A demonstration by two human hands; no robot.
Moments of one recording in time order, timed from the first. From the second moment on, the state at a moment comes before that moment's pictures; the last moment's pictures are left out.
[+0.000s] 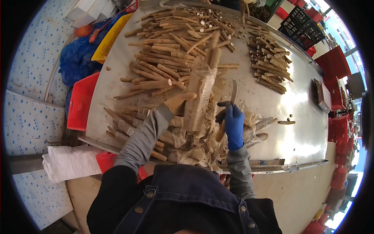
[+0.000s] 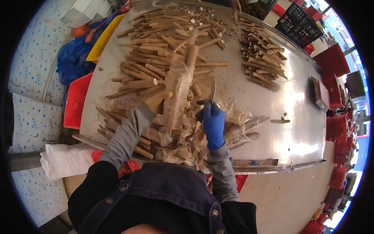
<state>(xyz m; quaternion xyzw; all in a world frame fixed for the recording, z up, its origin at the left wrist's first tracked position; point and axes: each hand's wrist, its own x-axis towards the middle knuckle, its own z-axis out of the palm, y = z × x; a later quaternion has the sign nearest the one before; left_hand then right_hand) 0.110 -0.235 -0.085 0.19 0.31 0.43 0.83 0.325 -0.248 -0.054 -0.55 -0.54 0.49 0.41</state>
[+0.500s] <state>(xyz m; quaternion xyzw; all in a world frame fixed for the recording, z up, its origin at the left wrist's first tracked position) 0.144 -0.259 -0.106 0.33 0.45 0.55 0.63 0.273 -0.246 -0.070 -0.54 -0.73 0.29 0.31</state>
